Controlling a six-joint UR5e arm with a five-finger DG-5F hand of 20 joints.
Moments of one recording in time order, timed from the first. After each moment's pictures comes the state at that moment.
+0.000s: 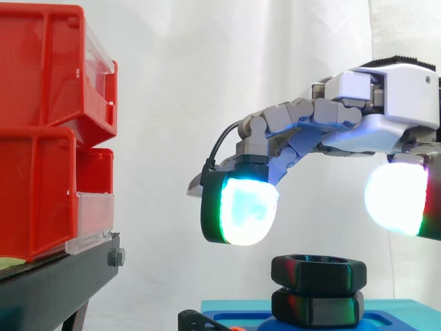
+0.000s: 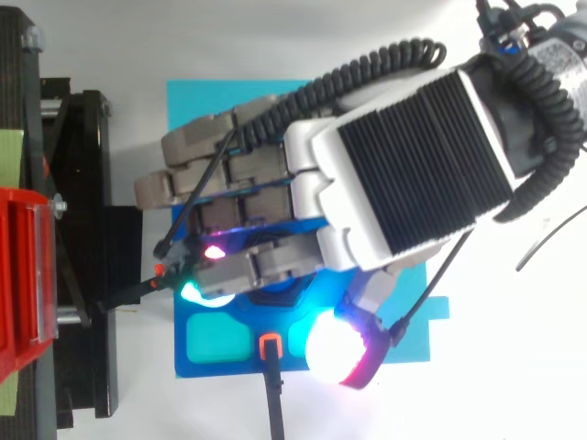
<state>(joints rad) -0.03 -2.29 -1.09 -2.82 -2.09 -1.53</state>
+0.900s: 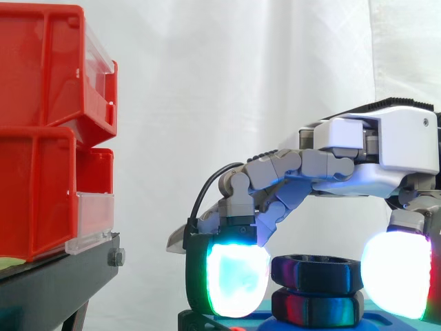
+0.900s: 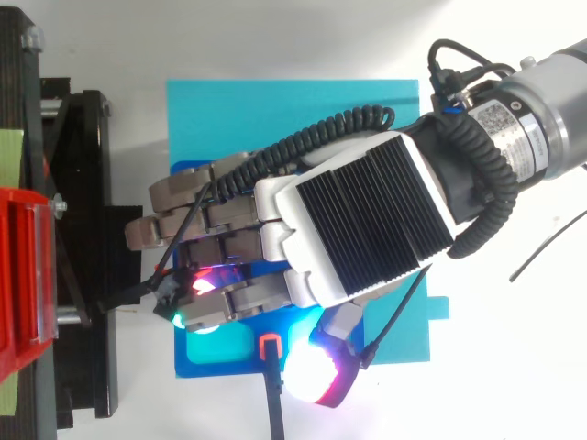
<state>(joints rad) 0.00 -2.34 -1.09 -2.79 -2.07 -1.52</state>
